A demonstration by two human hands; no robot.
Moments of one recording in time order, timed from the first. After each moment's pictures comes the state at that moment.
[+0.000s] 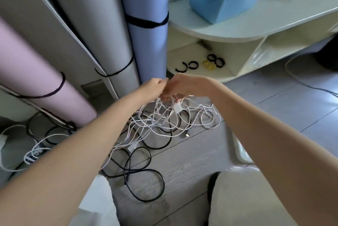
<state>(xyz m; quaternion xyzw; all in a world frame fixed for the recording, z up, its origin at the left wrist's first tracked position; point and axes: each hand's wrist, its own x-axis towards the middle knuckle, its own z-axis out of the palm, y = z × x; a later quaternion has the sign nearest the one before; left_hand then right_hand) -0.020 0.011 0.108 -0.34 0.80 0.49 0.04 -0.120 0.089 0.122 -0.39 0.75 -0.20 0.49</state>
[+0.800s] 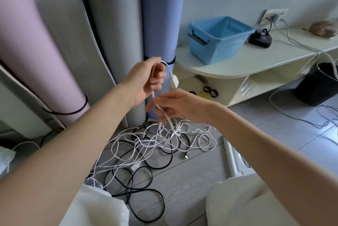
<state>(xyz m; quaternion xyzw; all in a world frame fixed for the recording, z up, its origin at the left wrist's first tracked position) 0.040 0.010 0.266 -0.22 0.53 0.81 -0.14 -0.034 0.127 0.236 -0.44 0.59 -0.41 0.54</state>
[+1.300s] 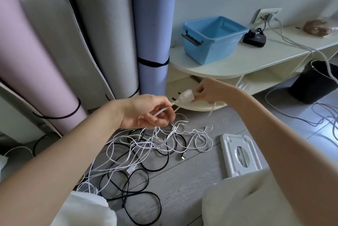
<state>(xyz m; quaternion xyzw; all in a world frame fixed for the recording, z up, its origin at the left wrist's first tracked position) 0.053 0.030 0.246 -0.19 0.63 0.71 0.24 -0.116 0.152 0.250 -0.39 0.87 -0.15 0.26</state>
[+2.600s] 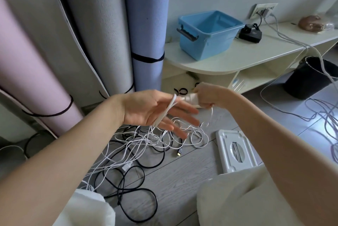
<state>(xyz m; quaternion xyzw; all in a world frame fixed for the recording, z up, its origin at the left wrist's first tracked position) 0.041 0.040 0.245 -0.10 0.56 0.77 0.28 -0.113 0.155 0.235 -0.35 0.85 -0.12 0.36</state>
